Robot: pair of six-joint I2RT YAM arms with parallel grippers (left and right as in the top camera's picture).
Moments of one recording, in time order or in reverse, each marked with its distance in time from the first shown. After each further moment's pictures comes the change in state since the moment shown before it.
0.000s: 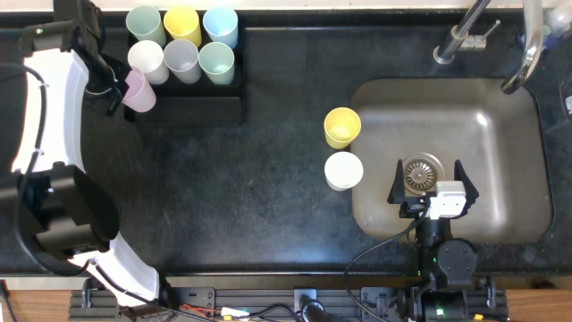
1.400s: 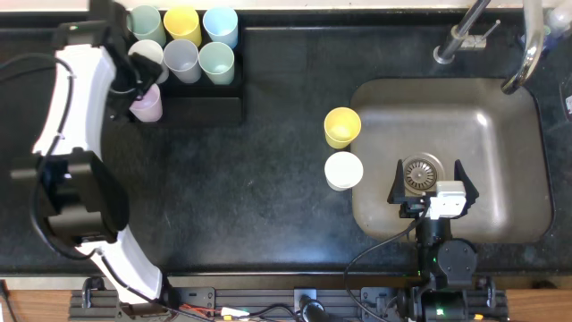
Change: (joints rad) left arm -0.136 0.048 -0.013 0.026 -0.024 0.022; right arm 0.000 0.000 0.000 0.000 0.000 -0.001
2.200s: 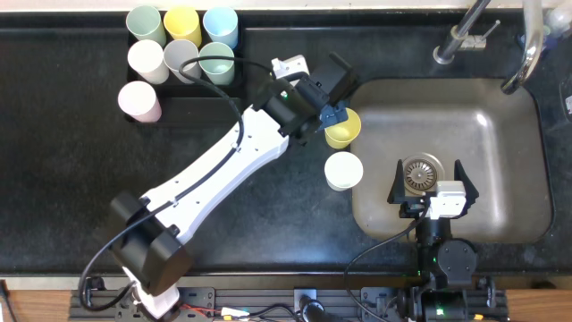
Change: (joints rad) left arm -0.815 -0.074 -0.004 0.182 -0.105 -0.108; right arm 0.000 0.000 0.000 0.000 -0.001 0.001
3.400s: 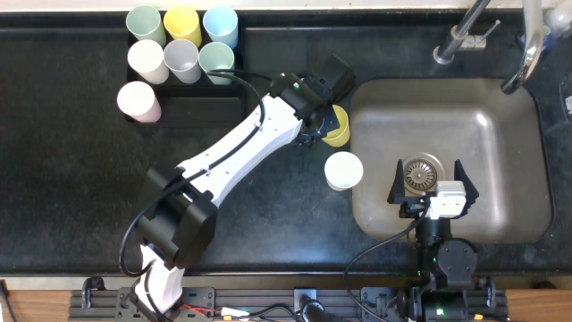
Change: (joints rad) left arm 0.040 0.148 0.000 0.037 0.196 -0.026; right arm 0.000 0.000 0.000 0.000 0.000 0.000
